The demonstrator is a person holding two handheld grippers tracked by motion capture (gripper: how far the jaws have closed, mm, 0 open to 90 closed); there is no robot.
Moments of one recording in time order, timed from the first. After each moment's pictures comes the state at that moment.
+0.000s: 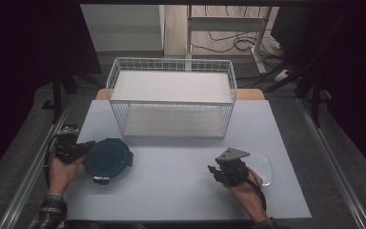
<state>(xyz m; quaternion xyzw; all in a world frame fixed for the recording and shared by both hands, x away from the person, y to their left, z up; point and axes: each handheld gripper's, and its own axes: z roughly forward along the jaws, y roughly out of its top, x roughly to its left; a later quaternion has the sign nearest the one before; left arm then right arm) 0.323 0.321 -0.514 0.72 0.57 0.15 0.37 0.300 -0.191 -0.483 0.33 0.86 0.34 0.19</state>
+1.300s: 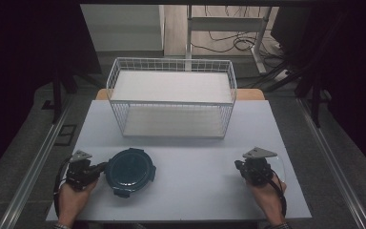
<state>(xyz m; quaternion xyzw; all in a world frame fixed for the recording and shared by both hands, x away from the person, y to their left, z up) 0.252 0.268 -0.519 0.73 0.56 0.14 0.37 0.298 -0.250 -0.473 0.41 0.83 0.32 0.21</state>
